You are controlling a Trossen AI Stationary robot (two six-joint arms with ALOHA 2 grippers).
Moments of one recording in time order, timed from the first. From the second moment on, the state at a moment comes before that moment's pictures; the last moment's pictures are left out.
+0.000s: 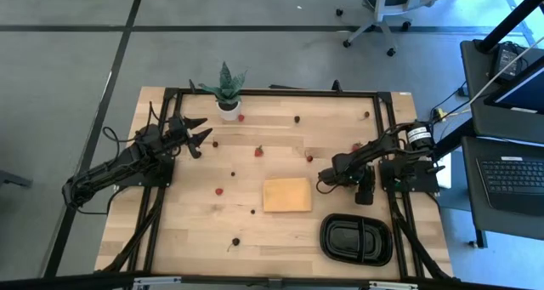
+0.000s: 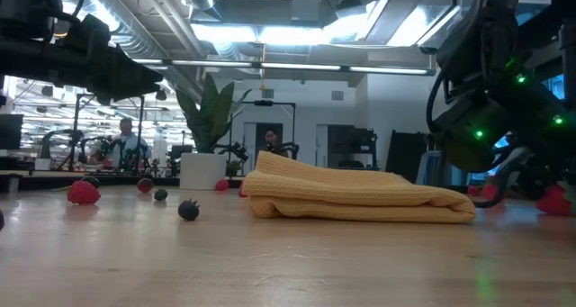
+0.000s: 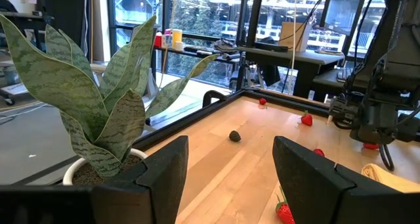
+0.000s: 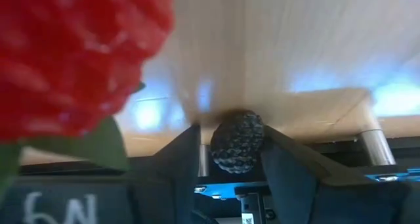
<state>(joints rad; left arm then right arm) 0.53 0.00 0.02 -0.01 -0.02 -0.12 0.09 1.83 0.73 -1.16 -0.10 0.21</state>
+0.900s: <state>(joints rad) 0.53 0.00 0.02 -0.01 -0.02 -0.12 0.11 1.77 0.90 -1.33 -0.08 0.29</state>
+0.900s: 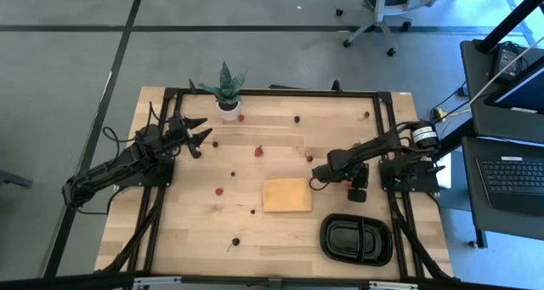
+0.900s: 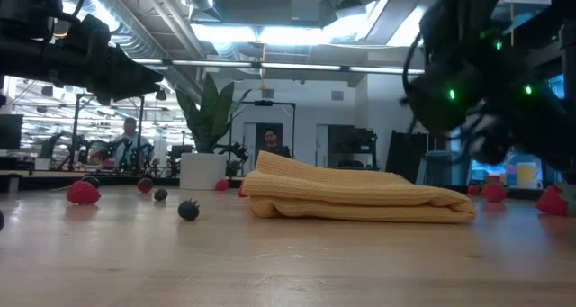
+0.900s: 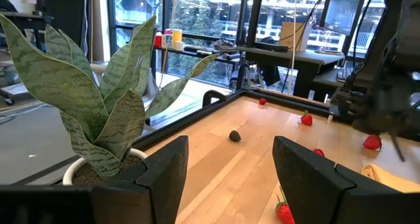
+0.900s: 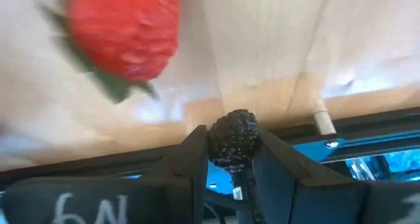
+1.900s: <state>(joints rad) 0.53 0.00 0.02 -0.01 -0.02 -0.12 0.69 1.58 1.09 -1.17 -0.39 1.20</state>
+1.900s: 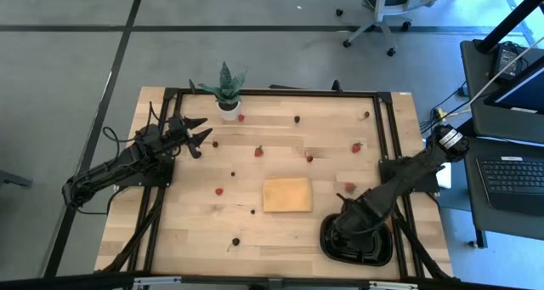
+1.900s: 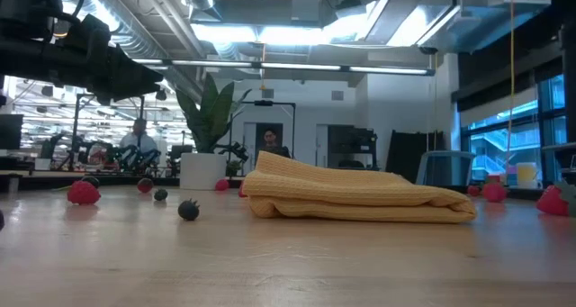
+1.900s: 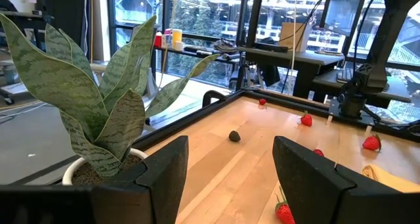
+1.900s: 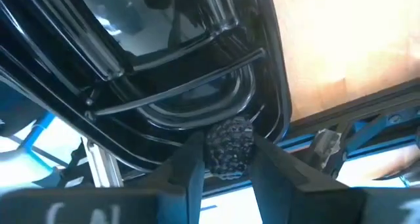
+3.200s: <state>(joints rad) 0.53 0.00 0.02 -0.01 -0.02 -0.12 1.01 1.73 1.09 -0.95 -0.17 1.41</state>
